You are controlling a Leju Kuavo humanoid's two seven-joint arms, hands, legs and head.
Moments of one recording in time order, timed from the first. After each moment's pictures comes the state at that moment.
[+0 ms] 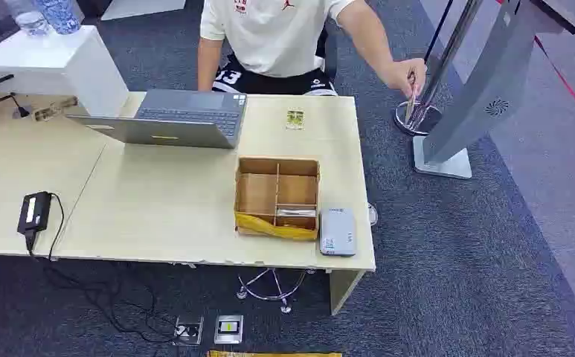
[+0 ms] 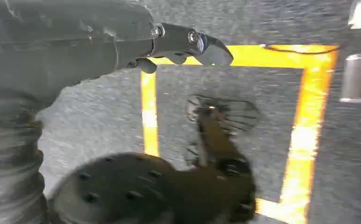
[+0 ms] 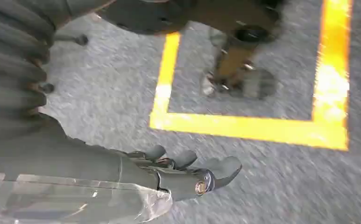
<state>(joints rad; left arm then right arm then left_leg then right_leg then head) 0.05 0.01 -0.06 -0.37 0.08 0.02 0.01 0.03 -0.04 0.07 -0.37 -0.04 -0.04 0.02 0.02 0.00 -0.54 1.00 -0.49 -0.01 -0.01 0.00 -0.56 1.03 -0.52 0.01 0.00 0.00</state>
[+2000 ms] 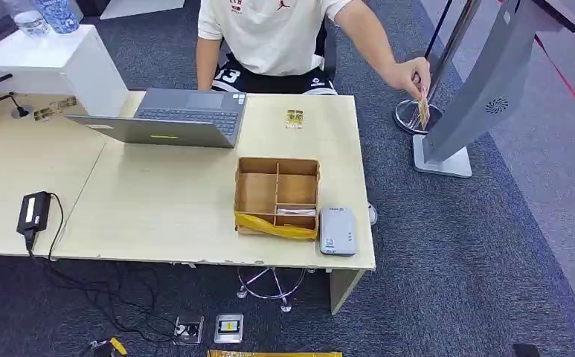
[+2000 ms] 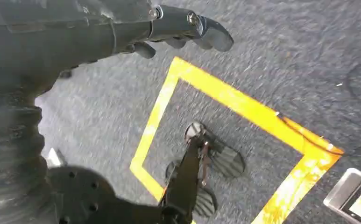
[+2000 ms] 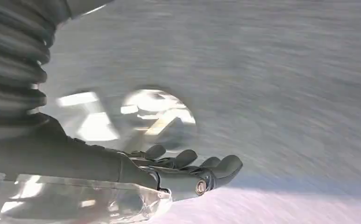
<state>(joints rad) -0.14 0.14 -0.32 -0.21 0.55 0.38 0.17 -0.16 -0.49 0.36 -0.20 -0.36 -0.47 0.02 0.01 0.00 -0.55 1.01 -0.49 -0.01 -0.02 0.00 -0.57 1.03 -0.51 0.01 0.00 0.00</state>
